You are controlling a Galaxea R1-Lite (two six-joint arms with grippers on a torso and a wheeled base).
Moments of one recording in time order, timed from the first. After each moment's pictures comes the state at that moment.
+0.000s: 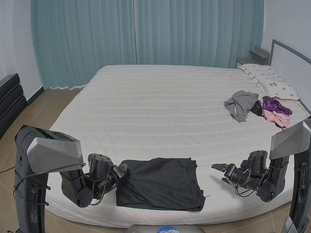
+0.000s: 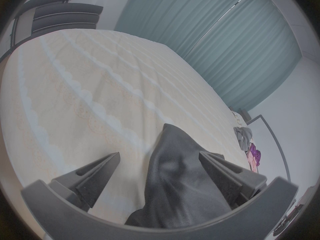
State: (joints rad) left arm -0.41 2.38 -0.57 -1.17 0.20 -0.93; right arm 0.23 2.36 -0.32 -1.47 0.25 0.93
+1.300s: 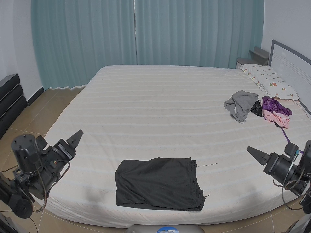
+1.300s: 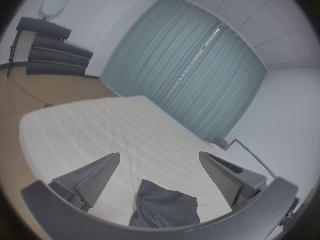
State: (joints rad) left arm -0.33 1.60 -0.18 -1.22 0.29 -0.70; right arm 0.30 1.49 -0.02 -1.25 0.03 0.60
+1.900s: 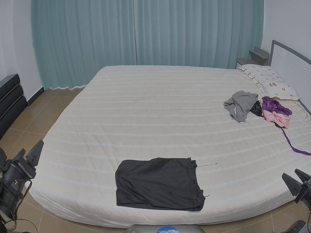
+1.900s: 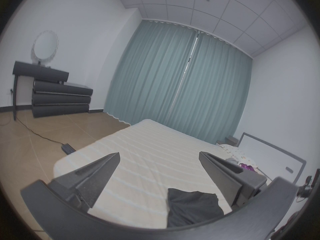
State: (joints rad) left arm -0.31 0.96 -0.10 -0.79 0.40 -0.39; right arm 0.19 0.62 -0.10 -0.29 -0.01 0.31
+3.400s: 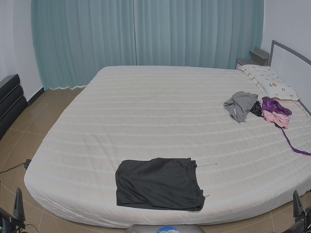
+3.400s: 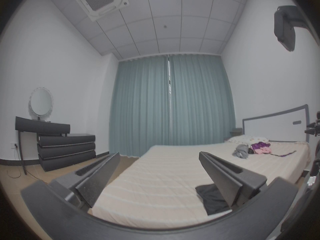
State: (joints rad) left arm 0.00 0.01 -0.02 -0.20 0.10 0.02; right arm 0.00 0.01 -0.02 -0.08 0.00 -0.13
